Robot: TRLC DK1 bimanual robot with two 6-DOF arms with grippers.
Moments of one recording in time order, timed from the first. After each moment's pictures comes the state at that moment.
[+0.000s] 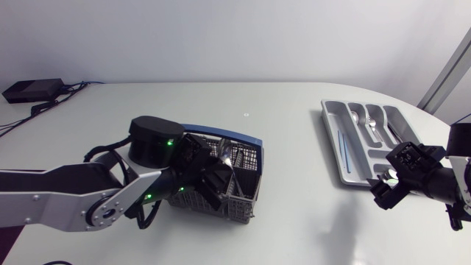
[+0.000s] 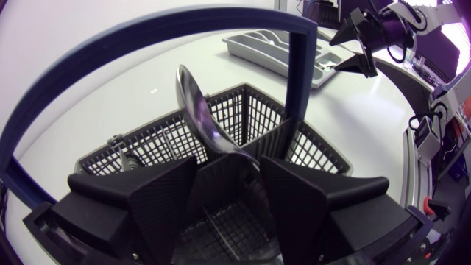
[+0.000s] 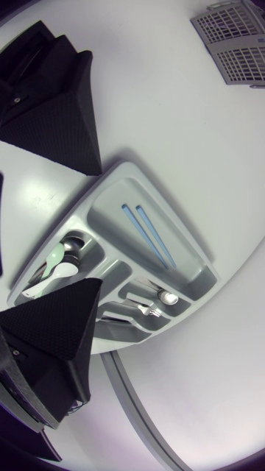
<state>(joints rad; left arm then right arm) -0.72 1.46 0.63 0.22 0.06 0.12 -0.28 1.16 0.45 -0.08 -0.17 -0.89</state>
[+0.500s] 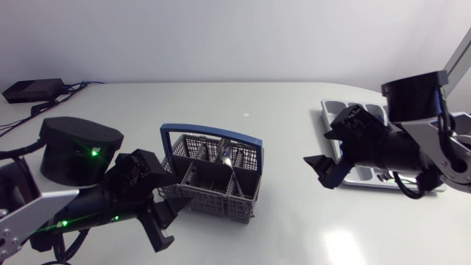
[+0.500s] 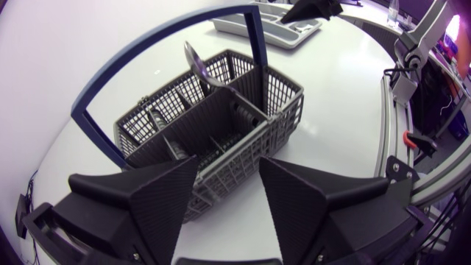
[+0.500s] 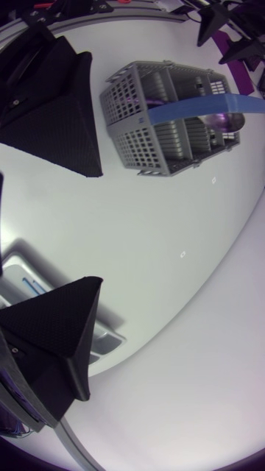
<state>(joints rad) -0.68 1.01 0.57 -0.33 0.07 0.29 0.29 1.16 0.69 -0.27 -0.12 -0.52</state>
